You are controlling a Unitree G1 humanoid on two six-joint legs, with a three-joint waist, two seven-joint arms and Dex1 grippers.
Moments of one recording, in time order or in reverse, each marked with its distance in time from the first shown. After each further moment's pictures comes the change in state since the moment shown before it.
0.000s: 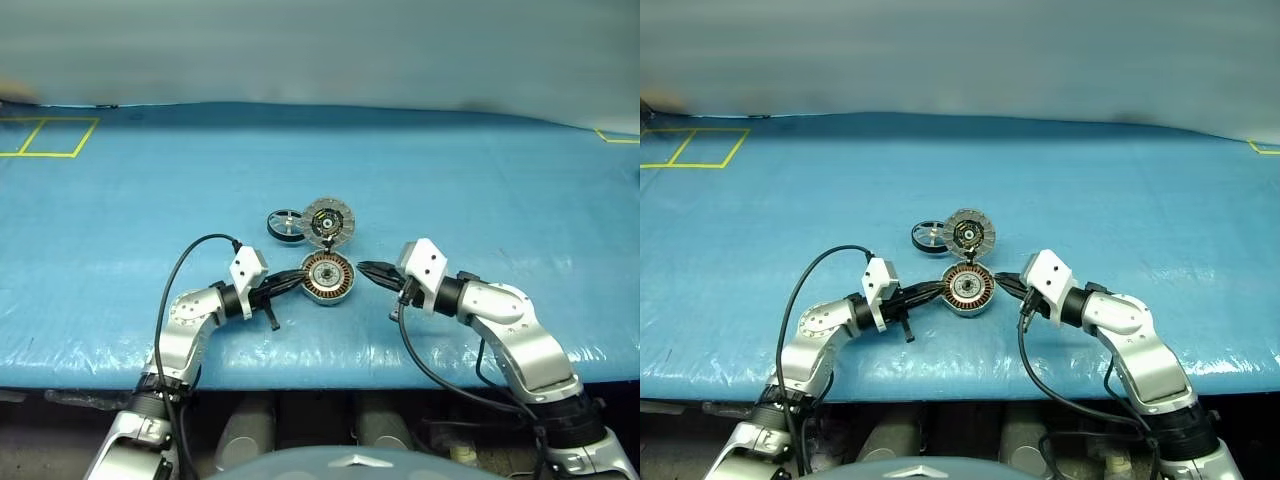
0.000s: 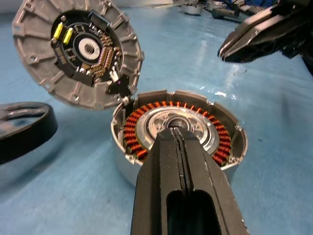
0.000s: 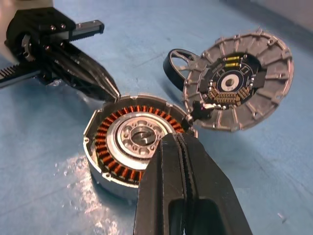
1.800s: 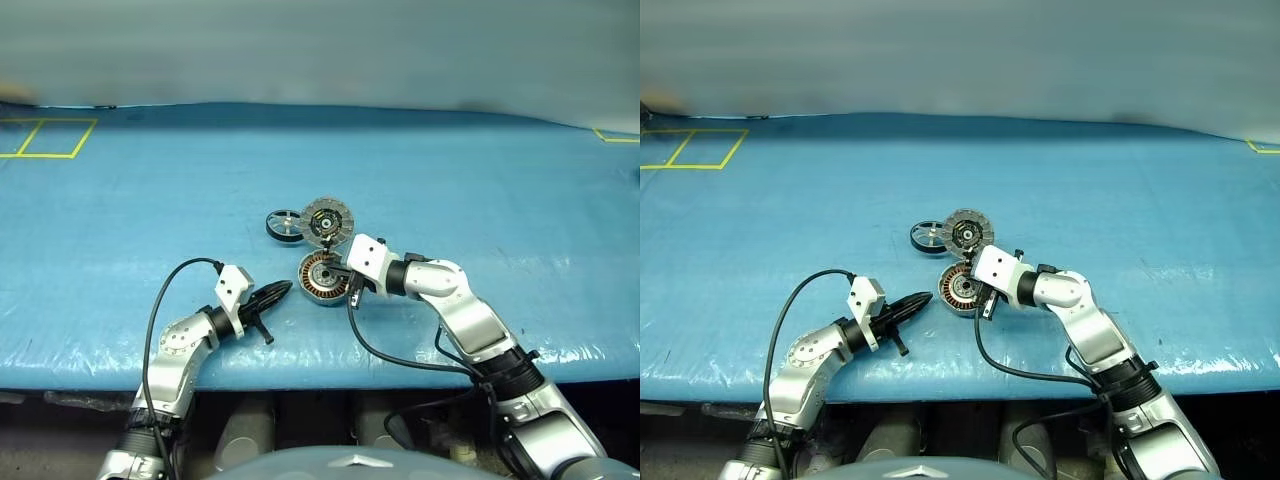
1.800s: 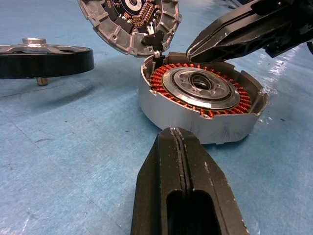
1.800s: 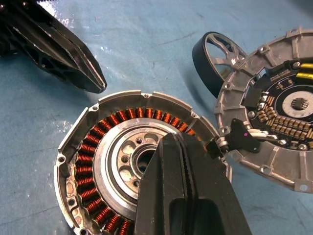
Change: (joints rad) left arm 0.124 -0.030 0.029 -0.068 -0.002 0.004 0.112; right arm -0.194 0.079 0.203 0.233 -0.230 -0.041 0.006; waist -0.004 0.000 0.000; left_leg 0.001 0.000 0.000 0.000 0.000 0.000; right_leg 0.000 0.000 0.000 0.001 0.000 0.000
